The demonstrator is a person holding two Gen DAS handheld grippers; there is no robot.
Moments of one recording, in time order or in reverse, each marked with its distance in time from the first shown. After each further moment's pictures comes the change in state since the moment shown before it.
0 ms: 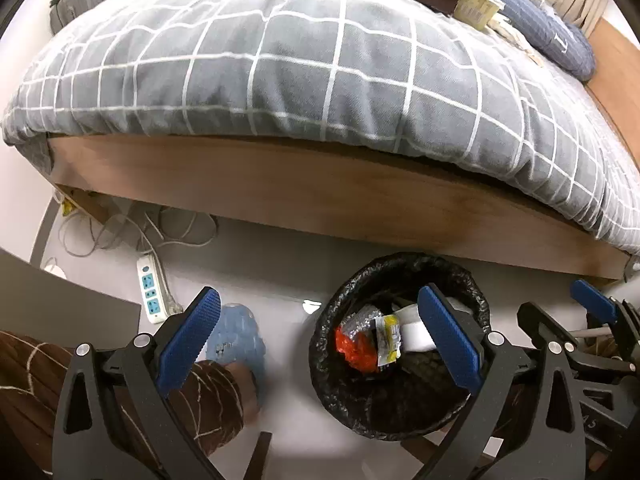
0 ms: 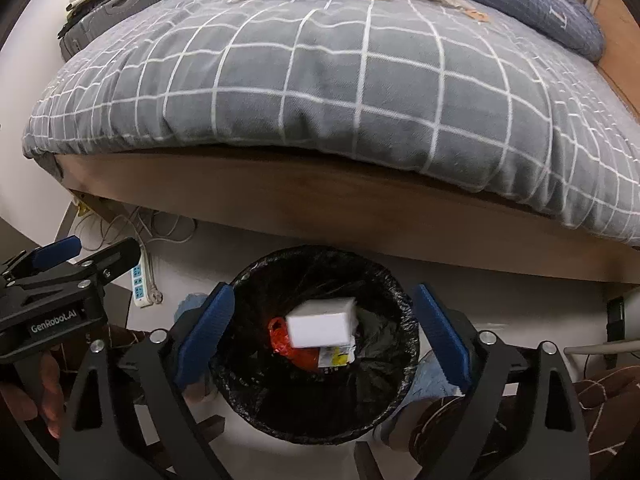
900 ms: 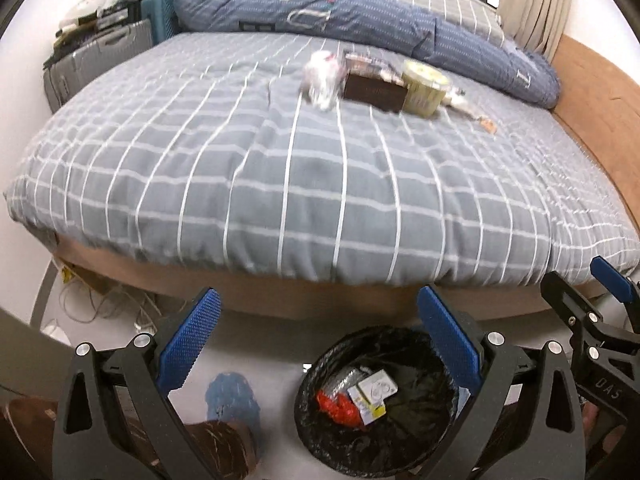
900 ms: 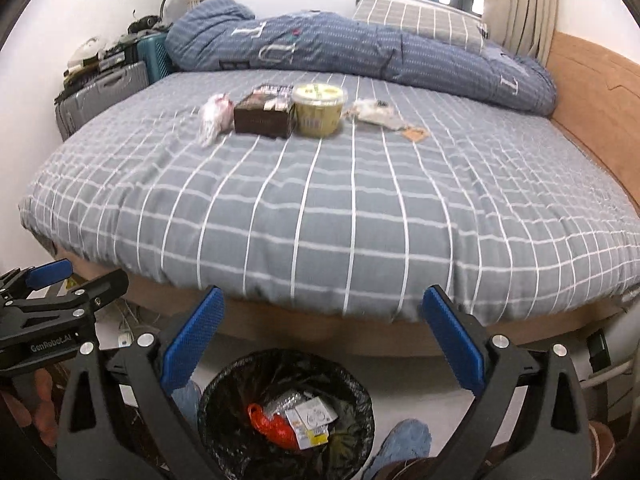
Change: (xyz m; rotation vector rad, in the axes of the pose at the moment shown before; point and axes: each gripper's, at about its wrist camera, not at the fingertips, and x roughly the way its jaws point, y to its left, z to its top) left arm -0.074 -0.028 0.057 0.070 -0.230 -0.049; right arm -0.091 -0.037 0.053 0.043 -0.329 -0.083
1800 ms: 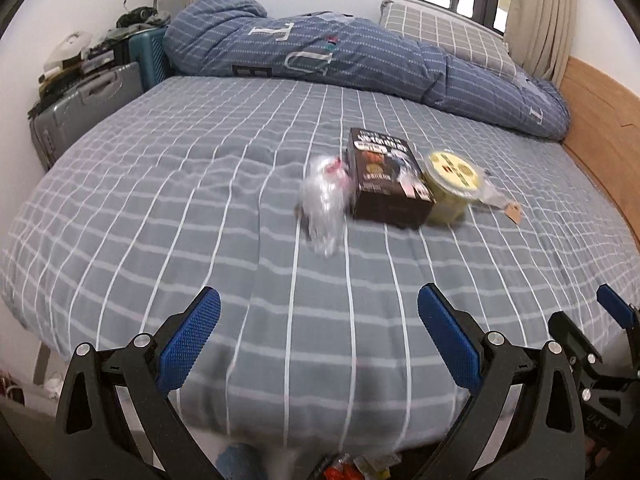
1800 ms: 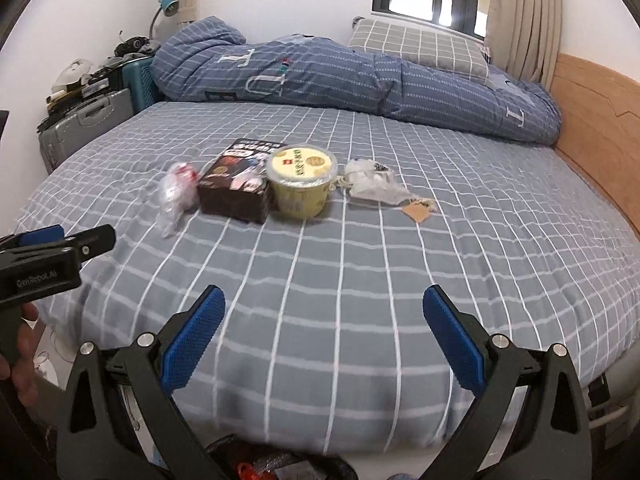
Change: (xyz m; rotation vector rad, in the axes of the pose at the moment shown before) left arm 0.048 0.004 0.144 0.021 -0.099 0.025; right arm 0.067 -0.017 0.108 -0.003 -0.069 -0.017
